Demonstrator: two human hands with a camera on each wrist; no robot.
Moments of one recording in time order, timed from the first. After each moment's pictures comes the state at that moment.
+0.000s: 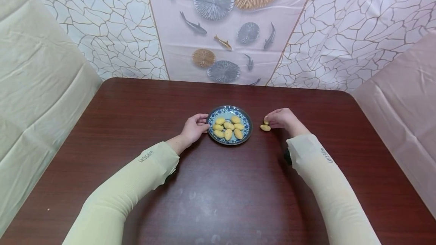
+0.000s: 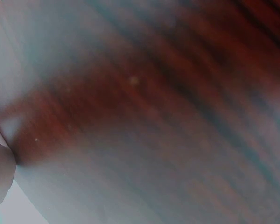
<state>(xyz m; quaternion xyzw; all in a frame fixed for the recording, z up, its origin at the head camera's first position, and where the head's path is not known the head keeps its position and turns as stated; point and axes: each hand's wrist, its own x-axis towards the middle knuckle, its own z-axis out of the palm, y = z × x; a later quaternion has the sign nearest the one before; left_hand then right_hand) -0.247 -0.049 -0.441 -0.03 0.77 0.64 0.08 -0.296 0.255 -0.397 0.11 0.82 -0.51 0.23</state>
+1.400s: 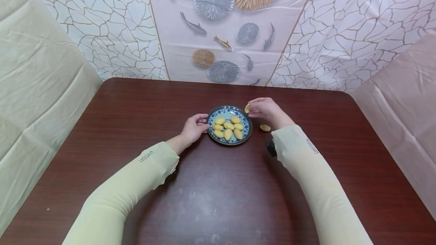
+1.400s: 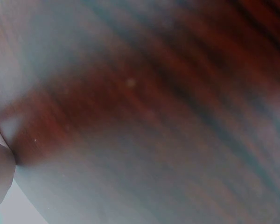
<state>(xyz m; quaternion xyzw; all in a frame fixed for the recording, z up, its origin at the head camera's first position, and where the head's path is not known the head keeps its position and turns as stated) -0.246 -0.049 -0.439 -0.03 0.76 0.64 0.08 -0.306 0.196 -0.369 0.09 0.77 -0.59 0.22</state>
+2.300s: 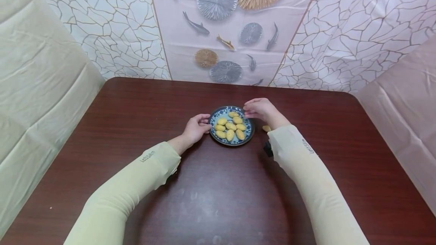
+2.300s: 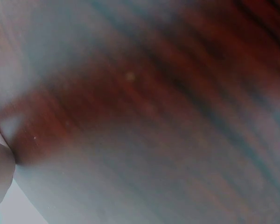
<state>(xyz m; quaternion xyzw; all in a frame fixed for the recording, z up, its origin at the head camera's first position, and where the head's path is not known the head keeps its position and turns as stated) -0.247 -0.050 -0.439 -0.03 0.77 0.64 0.09 -0.311 0.177 -0.374 0.10 0.78 -0.57 0.24</state>
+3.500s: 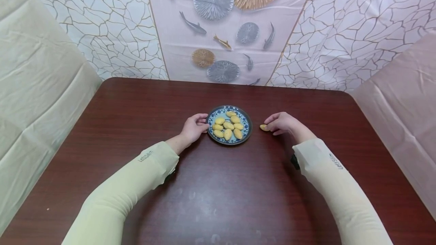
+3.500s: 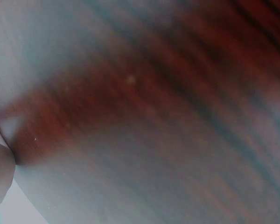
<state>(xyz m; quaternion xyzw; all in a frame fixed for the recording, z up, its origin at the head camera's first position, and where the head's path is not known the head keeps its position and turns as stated) -0.247 -0.049 -0.441 -0.02 0.77 0.63 0.09 -0.281 0.258 -0.390 0.04 0.87 -0.40 0.28</state>
